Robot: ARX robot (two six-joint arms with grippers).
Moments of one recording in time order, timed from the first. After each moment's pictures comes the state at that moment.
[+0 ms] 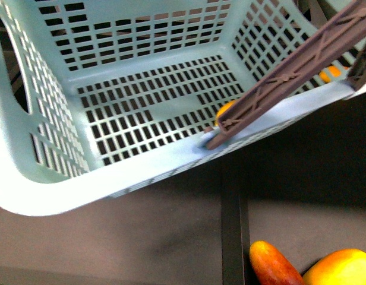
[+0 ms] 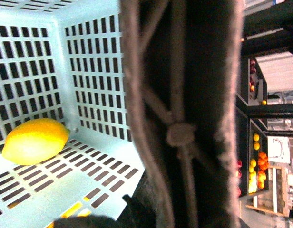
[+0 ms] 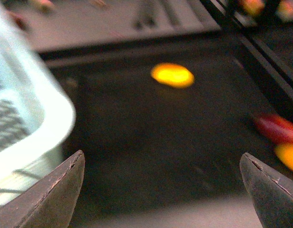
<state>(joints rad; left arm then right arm) -0.63 1.68 1.33 -0.13 0.15 -1.05 -0.06 0.97 0.34 0.09 0.30 0.16</state>
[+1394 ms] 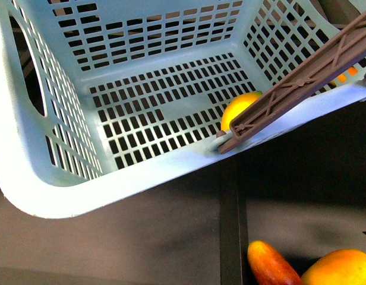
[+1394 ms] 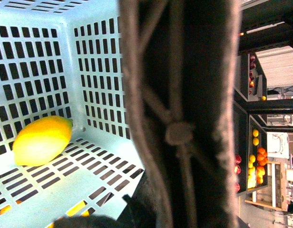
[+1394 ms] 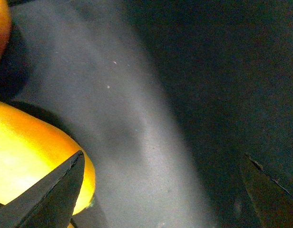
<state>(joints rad) -0.64 1.68 1.33 -0.13 0.15 -1.05 -0.27 2.11 0.56 0.43 -0.41 -1.38</state>
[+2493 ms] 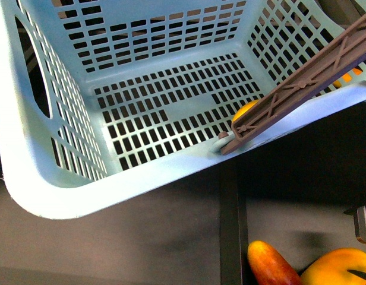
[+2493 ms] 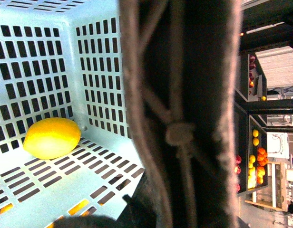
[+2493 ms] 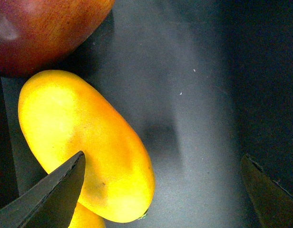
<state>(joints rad) -0.64 1.68 1.33 -0.13 0.15 -1.05 -0.30 2.24 0.64 0.25 -0.48 -1.71</state>
